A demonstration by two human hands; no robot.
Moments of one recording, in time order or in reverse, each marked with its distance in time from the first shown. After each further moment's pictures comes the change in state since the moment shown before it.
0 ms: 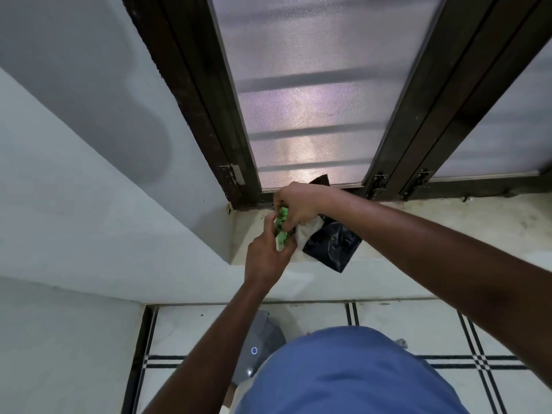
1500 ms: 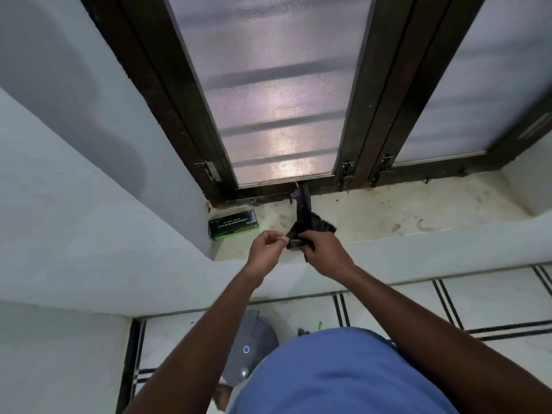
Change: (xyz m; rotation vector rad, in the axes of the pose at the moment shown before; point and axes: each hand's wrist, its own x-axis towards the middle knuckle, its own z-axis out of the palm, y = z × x) left_hand -0.010 0.014 0.032 -0.539 -0.317 -0.530; right_hand -0.107 0.032 0.172 0.460 0.550 0.359
